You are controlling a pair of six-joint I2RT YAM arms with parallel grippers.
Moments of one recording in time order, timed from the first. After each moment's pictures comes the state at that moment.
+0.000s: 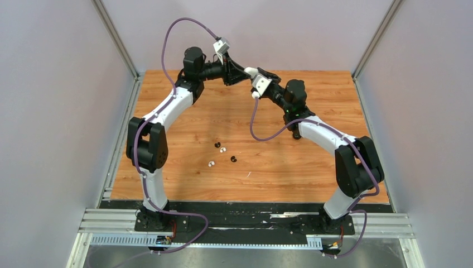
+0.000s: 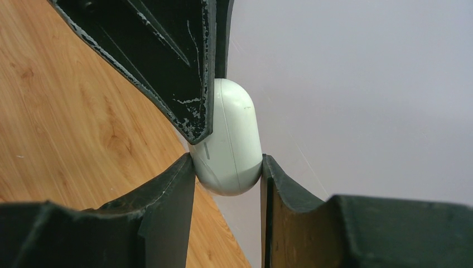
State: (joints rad) left arm -0.35 1.95 1.68 0.31 0.97 -0.25; right arm 0.45 1.66 1.14 0.65 -0.35 -0.79
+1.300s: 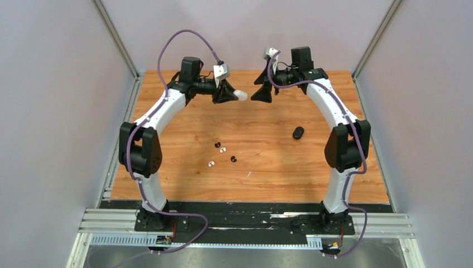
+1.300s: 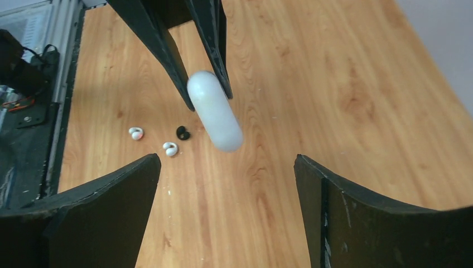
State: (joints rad) left arm -0.31 1.88 1.61 -0.24 1.07 0.48; right arm 0.25 1.94 1.87 -0.51 -1.08 -0.46
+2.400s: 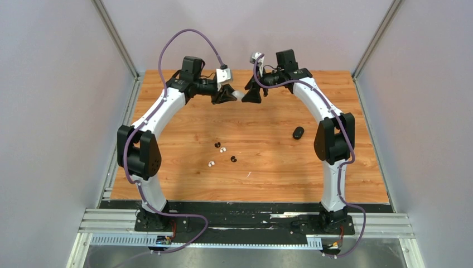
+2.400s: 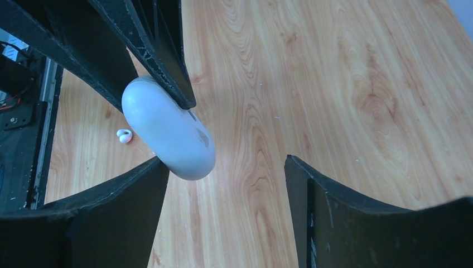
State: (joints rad) left arm -0.33 1.83 1.64 -0.45 0.98 0.74; right arm 0.31 2.13 1.99 -0.56 -1.05 -0.46
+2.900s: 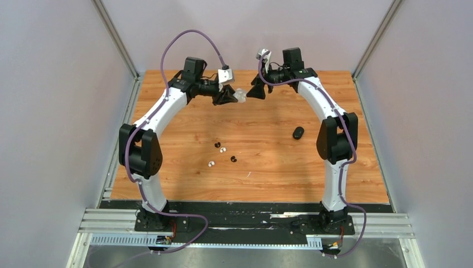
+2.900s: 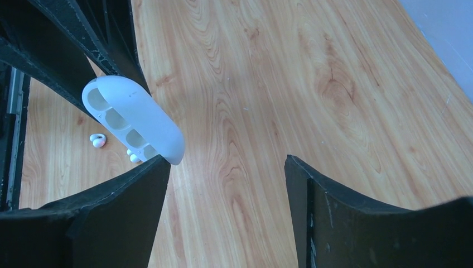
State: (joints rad) left arm -0.34 1.84 1.66 -0.47 0.97 0.75; right arm 0.27 2.13 1.99 -0.49 -0.99 -0.40
